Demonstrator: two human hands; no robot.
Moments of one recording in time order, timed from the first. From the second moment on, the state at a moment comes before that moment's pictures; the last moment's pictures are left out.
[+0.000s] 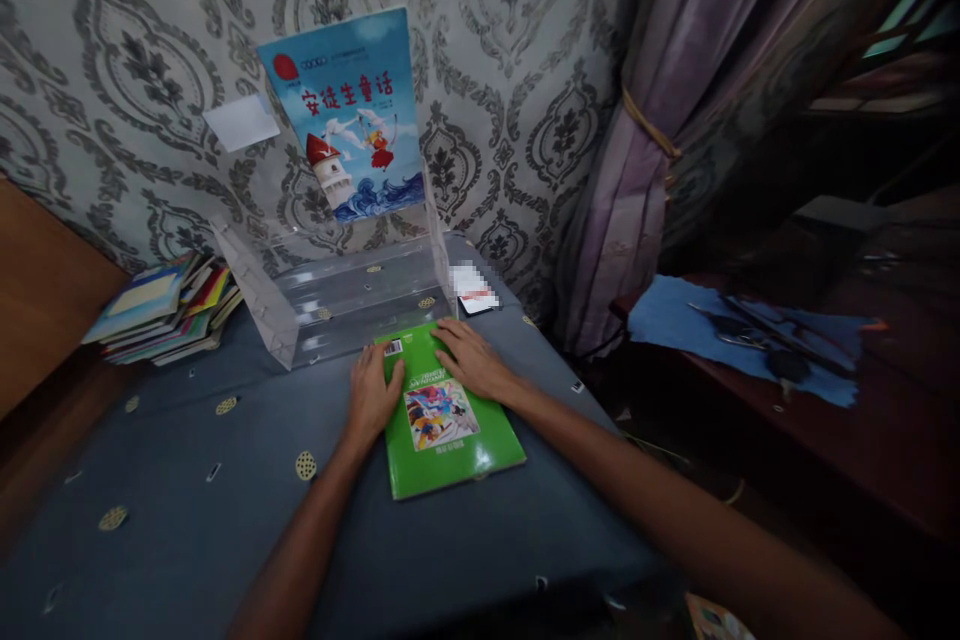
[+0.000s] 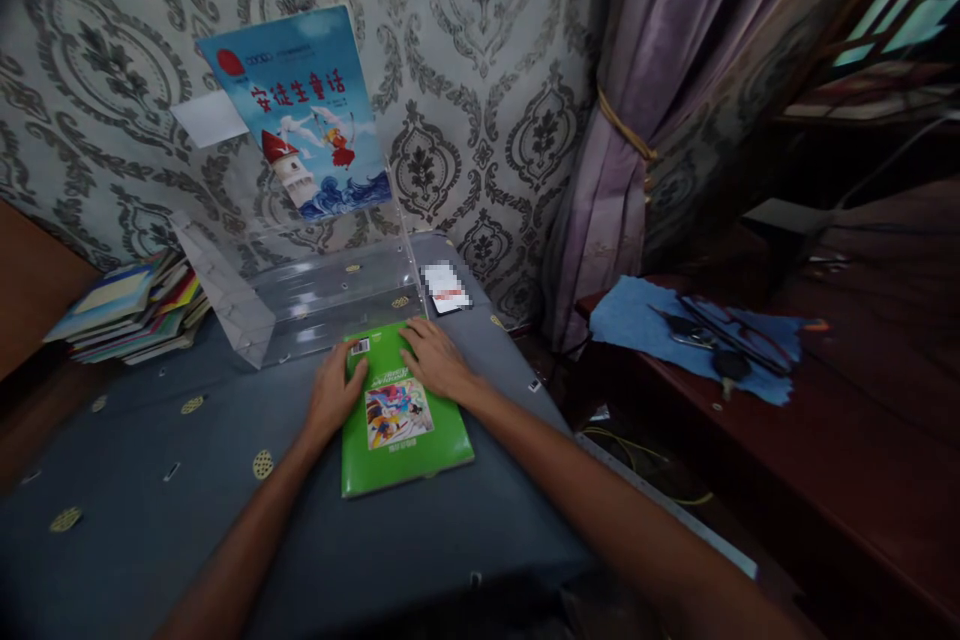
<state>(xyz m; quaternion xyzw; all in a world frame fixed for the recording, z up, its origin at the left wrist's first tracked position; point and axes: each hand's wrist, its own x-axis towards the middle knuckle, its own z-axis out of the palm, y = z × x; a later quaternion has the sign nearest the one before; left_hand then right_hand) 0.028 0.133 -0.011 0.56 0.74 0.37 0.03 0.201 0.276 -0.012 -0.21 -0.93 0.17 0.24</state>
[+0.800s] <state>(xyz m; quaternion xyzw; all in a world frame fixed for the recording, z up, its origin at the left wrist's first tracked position) 0.049 0.138 0.000 0.23 0.56 0.69 0.41 0.205 0.274 -0.014 -0.22 -0.92 0.19 0.26</state>
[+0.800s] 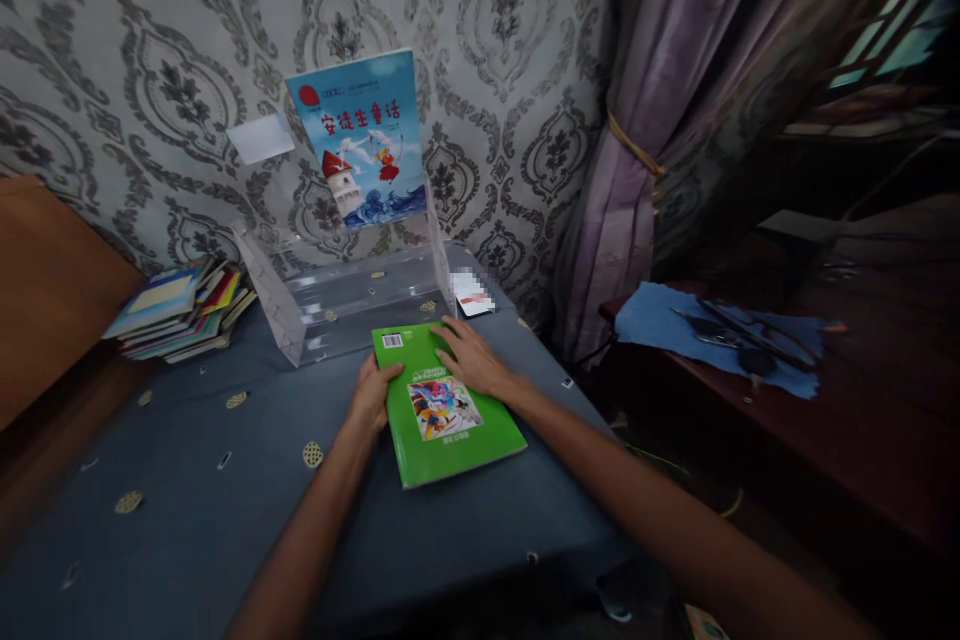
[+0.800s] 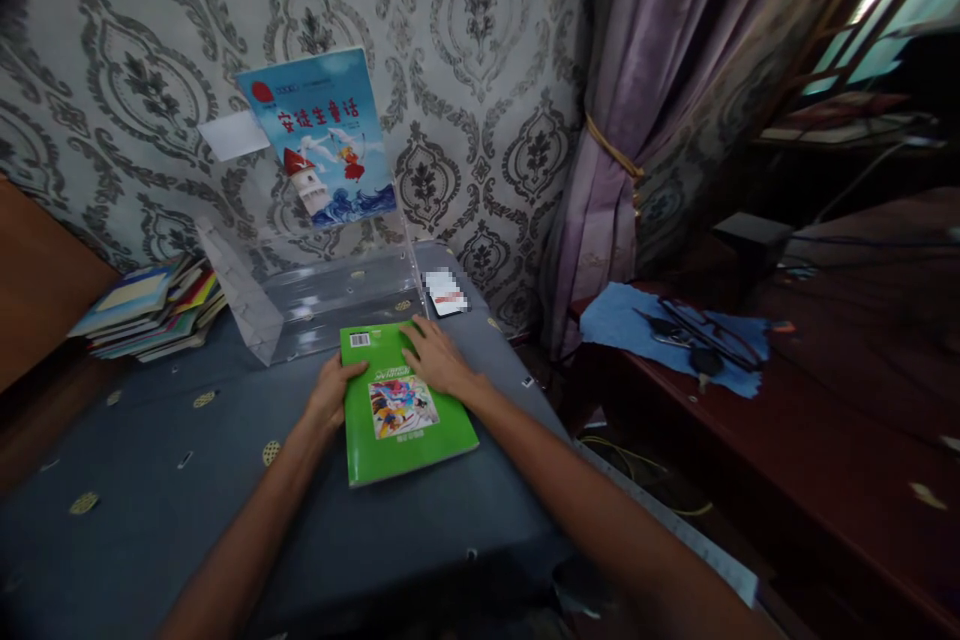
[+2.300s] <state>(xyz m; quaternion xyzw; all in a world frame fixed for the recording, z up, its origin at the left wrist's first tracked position) -0.001 0.087 0.029 0.40 0.60 0.41 0.55 0.237 0.273 0.015 -0.17 -0.56 0.80 0.12</state>
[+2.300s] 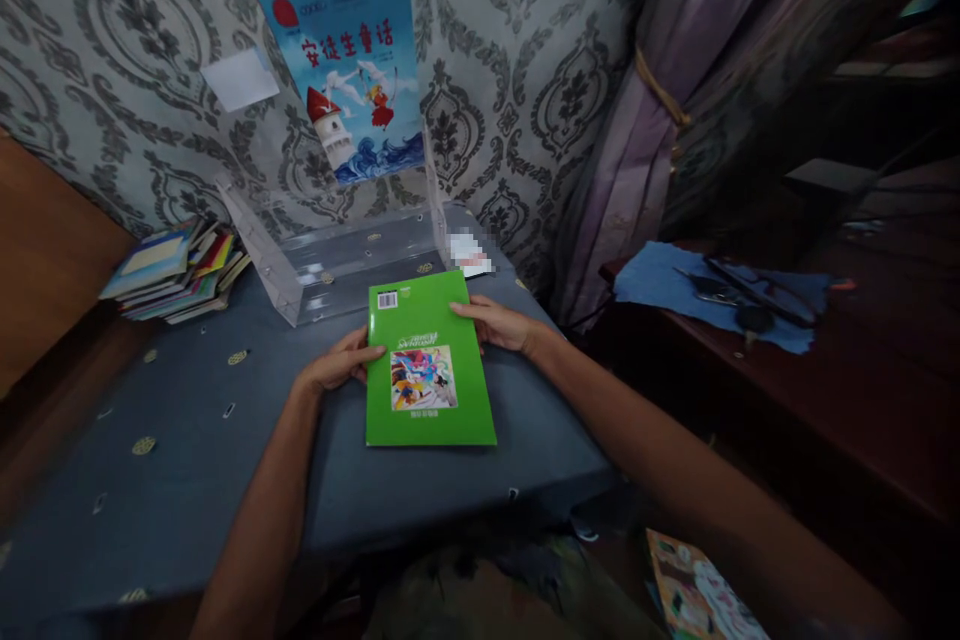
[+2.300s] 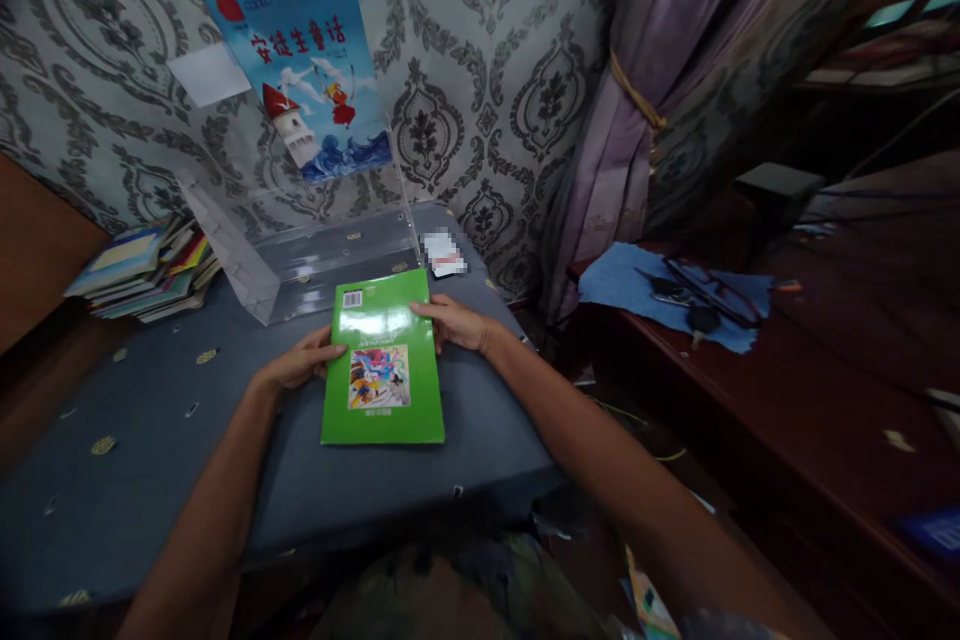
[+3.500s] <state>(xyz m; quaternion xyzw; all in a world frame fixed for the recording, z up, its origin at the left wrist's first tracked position) 0.137 0.101 0.070 0.61 0.79 -0.06 -0.03 0.240 0.284 0.015 -0.21 -0.55 0.81 0.07</state>
